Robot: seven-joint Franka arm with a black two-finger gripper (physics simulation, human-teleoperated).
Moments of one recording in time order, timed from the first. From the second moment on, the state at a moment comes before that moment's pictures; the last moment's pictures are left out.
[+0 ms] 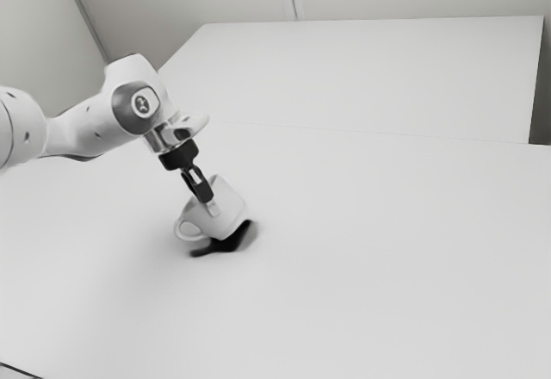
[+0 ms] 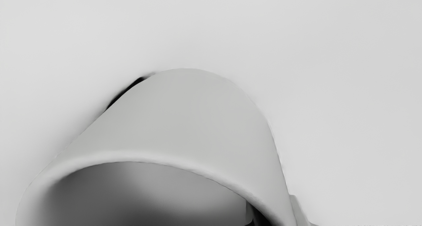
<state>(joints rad) 0.13 0.10 -0.08 -2.04 -0.35 1.93 0.87</state>
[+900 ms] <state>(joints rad) 0.03 0.00 -0.21 -2.25 0.00 2.28 0.79</state>
